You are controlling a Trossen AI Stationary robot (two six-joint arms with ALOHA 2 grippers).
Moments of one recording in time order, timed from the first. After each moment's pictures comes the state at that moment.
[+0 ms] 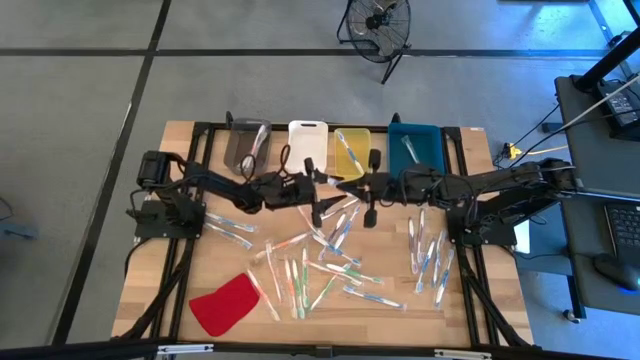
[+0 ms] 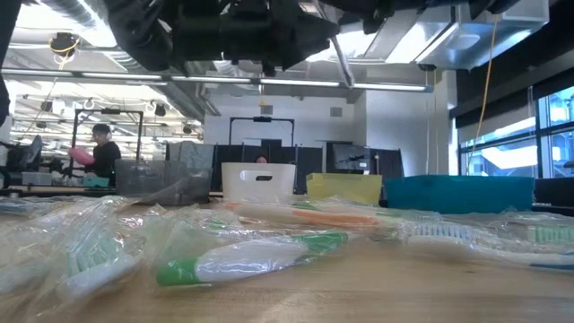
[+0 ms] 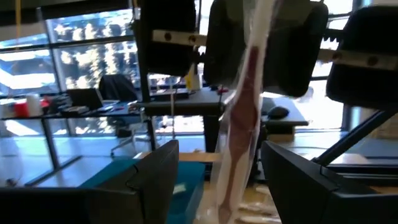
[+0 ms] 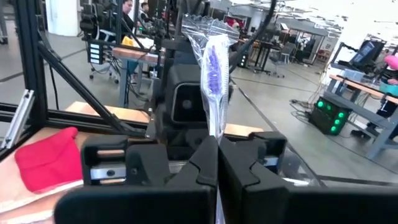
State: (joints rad) left arm 0.03 1.71 0.79 1.10 -0.14 0.07; right arm 0.07 1.26 0.79 0.44 0.14 -0.18
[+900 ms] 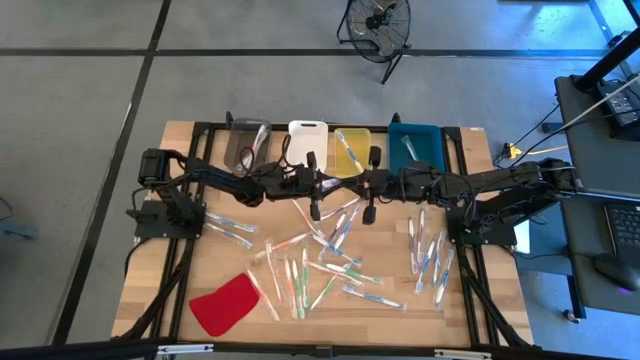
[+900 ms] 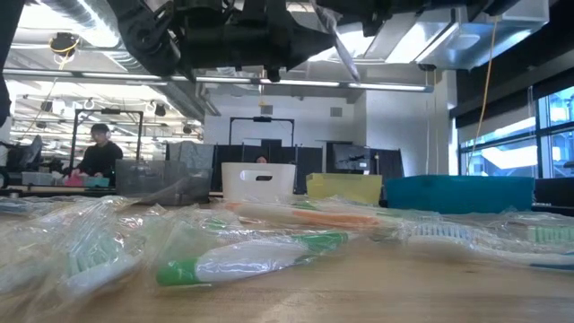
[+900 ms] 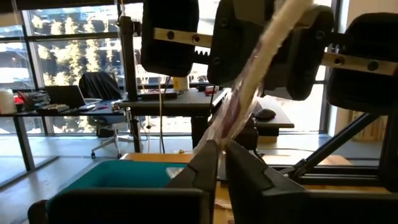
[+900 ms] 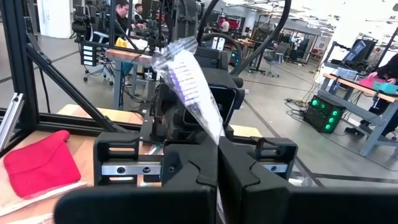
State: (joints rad) left arm 0.10 1.71 0.80 1.10 -0.01 0.03; right arm 0.05 1.27 0.79 0.44 0.14 -0.17
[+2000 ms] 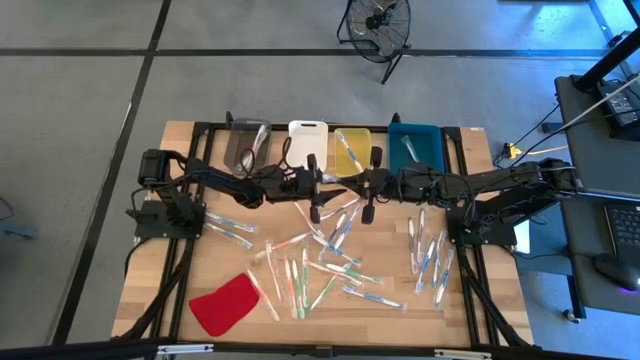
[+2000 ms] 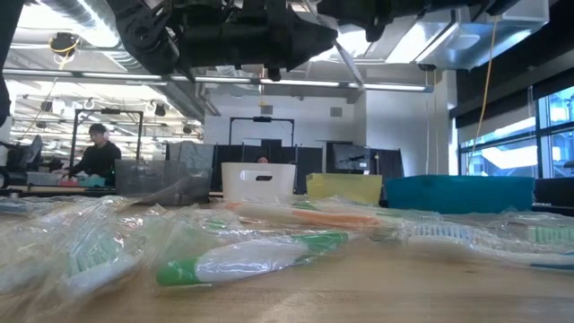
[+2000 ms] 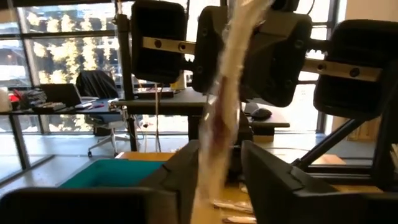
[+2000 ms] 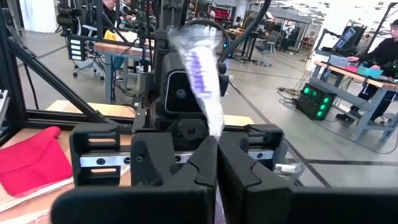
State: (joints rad) left arm 0.09 1.71 0.80 1.09 -0.03 0.02; right arm 0.05 1.27 0.79 0.41 0.20 -0.13
